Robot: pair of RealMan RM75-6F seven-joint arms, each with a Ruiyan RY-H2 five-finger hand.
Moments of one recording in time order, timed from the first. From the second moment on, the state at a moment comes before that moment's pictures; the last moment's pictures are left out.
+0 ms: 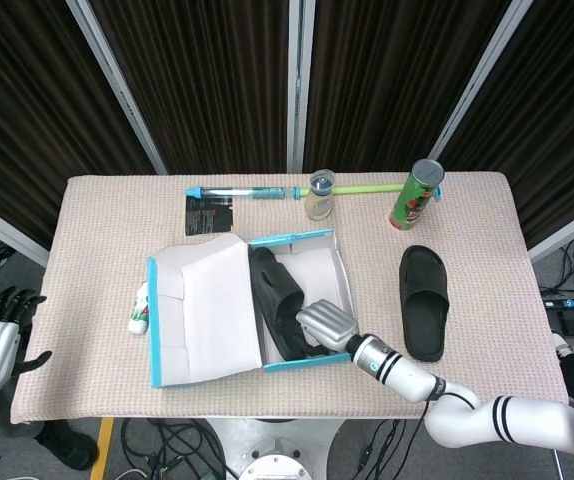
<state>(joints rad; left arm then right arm) -0.10 -1.14 -0.04 -1.58 1.48 1.46 0.11 0.85 -1.45 0.10 -1.65 -1.38 0.76 0.12</state>
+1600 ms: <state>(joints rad) -0.11 -1.14 -0.03 -1.57 1.48 1.44 0.10 1.11 -1.33 -0.10 -1.48 -0.13 0.82 -1.05</state>
